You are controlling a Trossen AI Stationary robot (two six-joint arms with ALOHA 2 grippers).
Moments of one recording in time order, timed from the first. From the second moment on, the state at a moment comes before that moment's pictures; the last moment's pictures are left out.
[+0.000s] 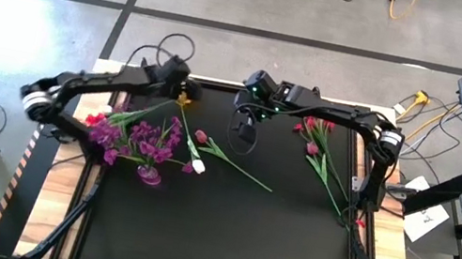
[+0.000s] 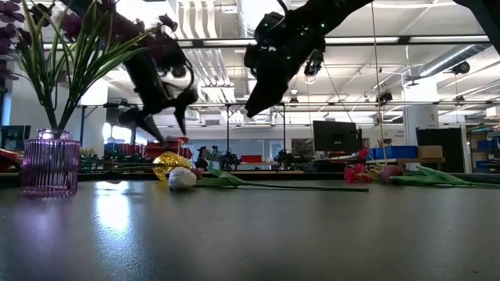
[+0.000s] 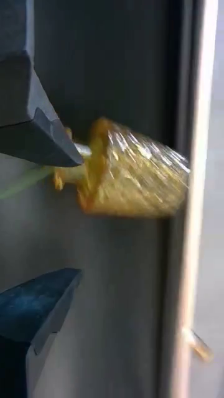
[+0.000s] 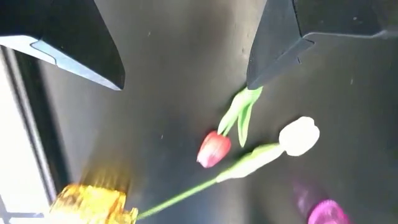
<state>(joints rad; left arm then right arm) 0.69 1.43 0.92 -0.44 -0.21 -0.80 -0.41 1.90 1.58 -0.60 -0.27 -0.31</state>
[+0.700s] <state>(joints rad) 0.79 1.74 1.19 -0.81 -0.17 -0.61 -0.42 1.90 1.58 -0.75 -0.27 -0.33</state>
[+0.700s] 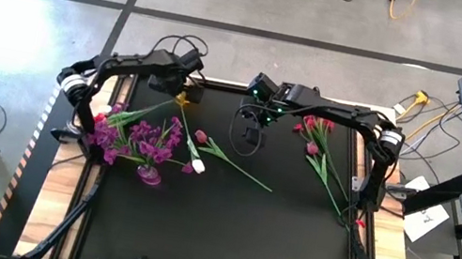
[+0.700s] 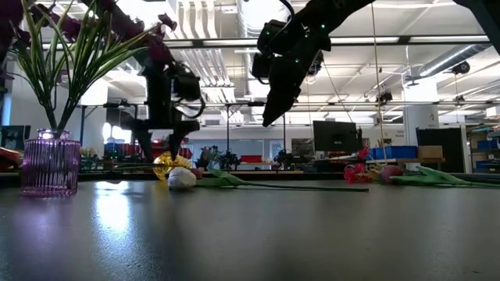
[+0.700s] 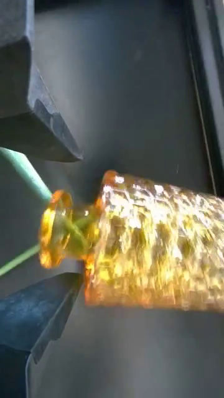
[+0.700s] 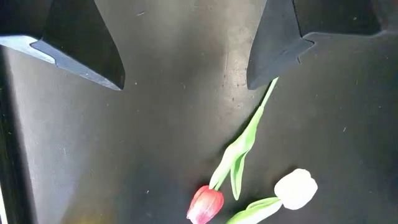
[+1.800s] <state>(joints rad) 0.47 1.86 1.18 -0.40 -0.03 -0.29 -0.43 1.88 1.58 -1.00 -0.13 -0.47</state>
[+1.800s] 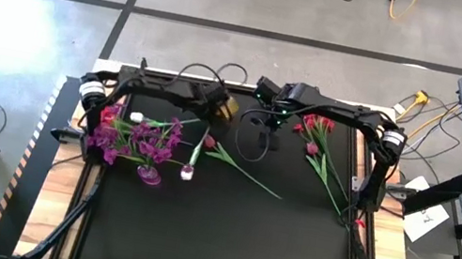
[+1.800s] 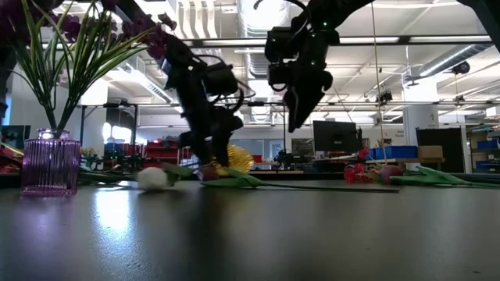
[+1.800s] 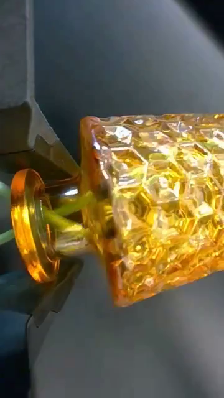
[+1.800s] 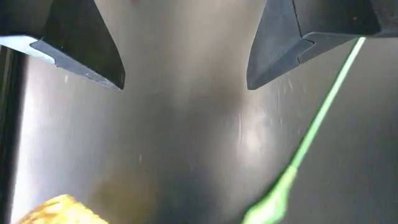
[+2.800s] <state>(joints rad) 0.37 1.37 0.92 -0.52 -0.20 -0.30 -0.24 1.93 1.42 -0.89 -0.15 -0.80</state>
